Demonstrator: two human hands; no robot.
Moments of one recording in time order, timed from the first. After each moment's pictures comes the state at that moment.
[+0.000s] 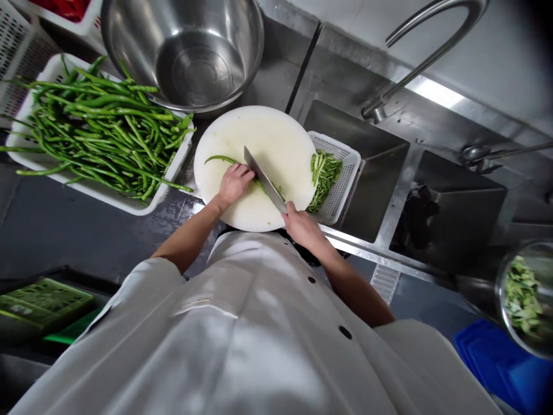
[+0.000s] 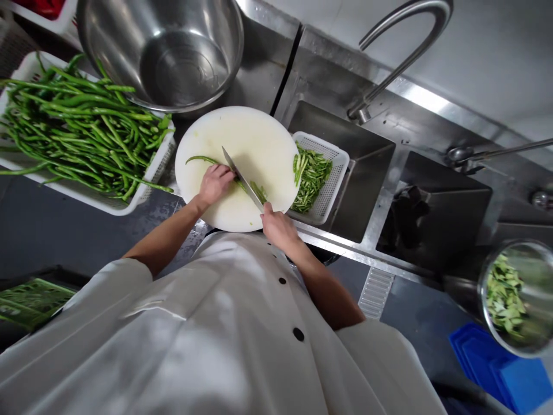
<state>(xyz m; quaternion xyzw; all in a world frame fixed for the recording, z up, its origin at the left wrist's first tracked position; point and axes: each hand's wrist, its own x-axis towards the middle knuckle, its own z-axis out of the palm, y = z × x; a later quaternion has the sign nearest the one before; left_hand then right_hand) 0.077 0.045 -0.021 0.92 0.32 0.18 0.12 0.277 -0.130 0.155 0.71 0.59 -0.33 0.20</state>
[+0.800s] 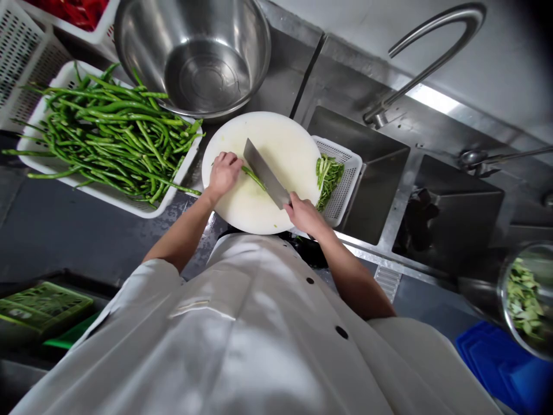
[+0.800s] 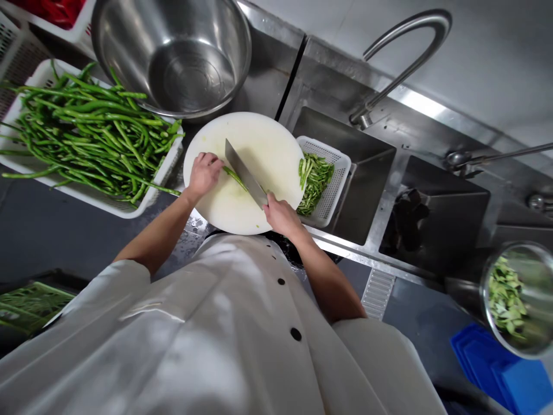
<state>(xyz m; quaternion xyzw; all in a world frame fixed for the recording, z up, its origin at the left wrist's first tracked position) 0.042 0.085 -0.008 0.89 0.40 0.20 0.12 0.275 -0.095 0.143 0.71 0.60 -0.33 0.15</state>
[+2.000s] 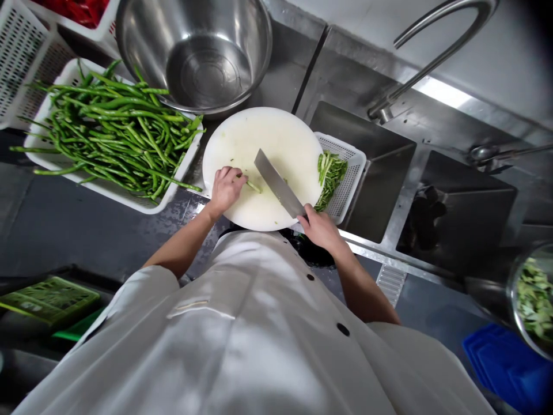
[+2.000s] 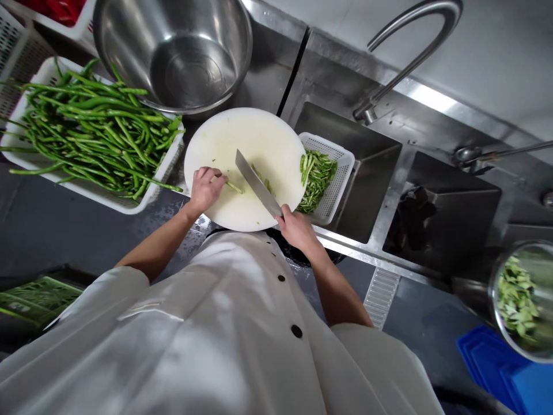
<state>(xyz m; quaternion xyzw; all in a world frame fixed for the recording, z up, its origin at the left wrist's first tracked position) 0.026 0.031 0.002 0.89 0.40 0.18 0.14 0.298 -0.148 0.137 0.73 0.59 -0.30 0.17</state>
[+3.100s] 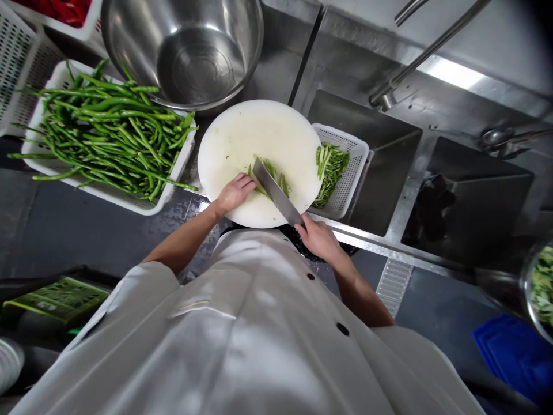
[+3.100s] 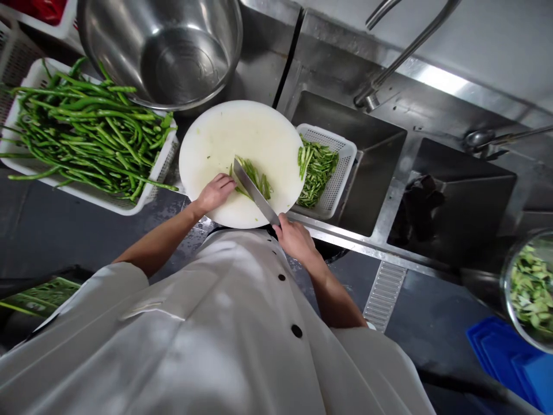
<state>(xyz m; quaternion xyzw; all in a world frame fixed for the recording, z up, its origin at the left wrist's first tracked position) 0.048 0.024 -0.010 0.96 0.20 0.14 0.12 0.285 -0.175 0.146 0.72 0.57 -0.34 0.18</state>
